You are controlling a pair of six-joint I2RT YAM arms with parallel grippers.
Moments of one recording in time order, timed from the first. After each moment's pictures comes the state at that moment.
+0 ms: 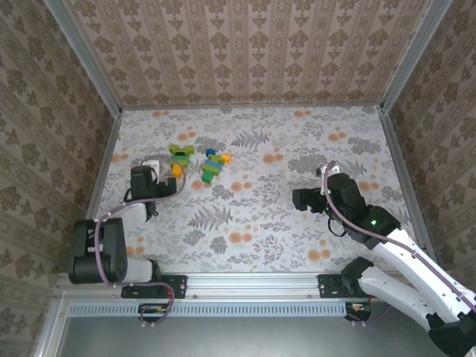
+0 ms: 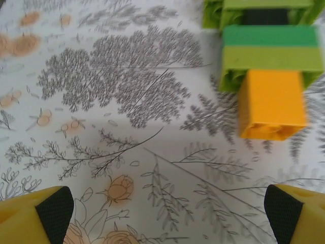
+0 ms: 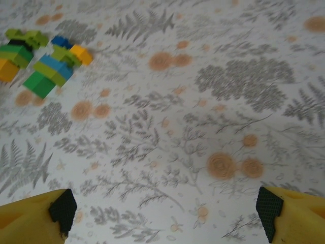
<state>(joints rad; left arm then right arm) -0.01 1.40 0.48 0.24 -0.06 0.06 0.56 0.75 0.74 -0.64 0.23 0.37</state>
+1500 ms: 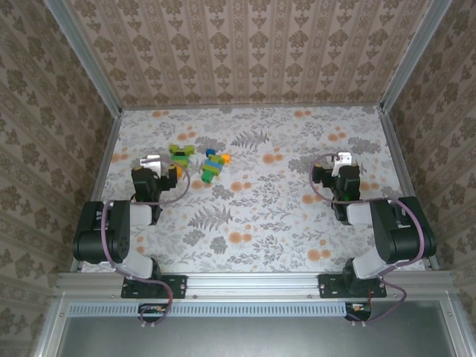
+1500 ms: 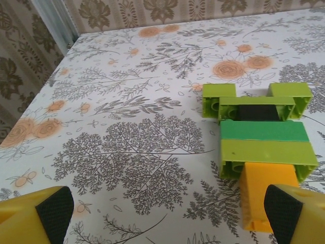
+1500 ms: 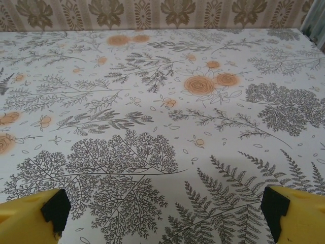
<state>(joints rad) -0.05 1.53 0.39 0.77 -0.09 0.09 0.03 1.53 0.39 0.77 0.12 0.03</state>
